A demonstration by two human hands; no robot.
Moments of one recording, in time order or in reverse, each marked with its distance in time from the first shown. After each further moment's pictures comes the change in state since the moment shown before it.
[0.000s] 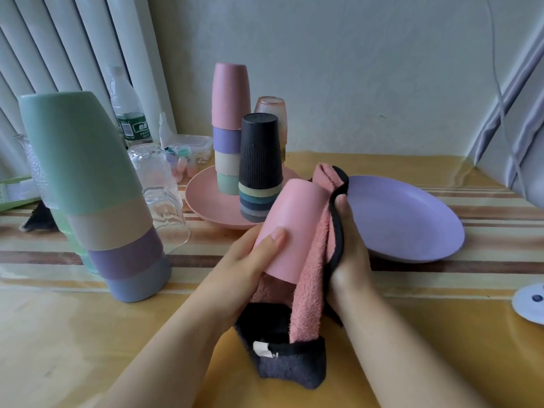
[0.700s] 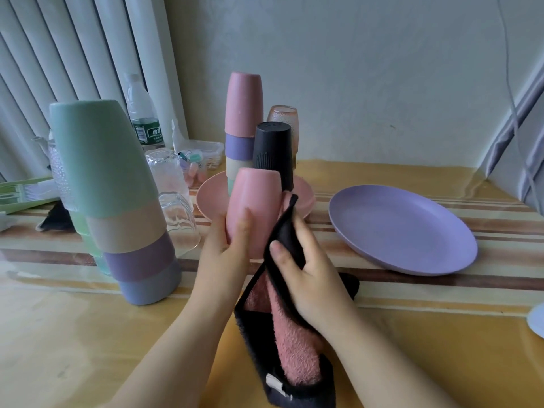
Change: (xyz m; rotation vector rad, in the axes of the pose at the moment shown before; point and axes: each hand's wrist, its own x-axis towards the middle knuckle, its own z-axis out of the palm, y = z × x) left_hand 0.010 0.008 -0.013 0.256 0.501 0.284; right_hand -0.011 0.017 0.021 -0.533 -0.216 -0.174
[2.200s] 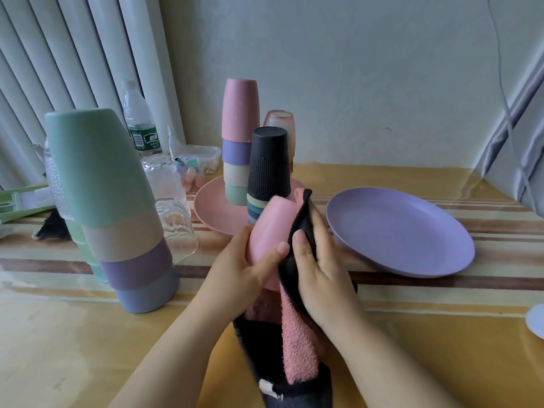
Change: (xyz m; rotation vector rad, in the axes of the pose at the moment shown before) left_hand 0.003 -0.008 -0.002 0.260 -0.293 0.063; right_hand 0.005 -0.002 -0.007 -0.072 0.143 -0.087
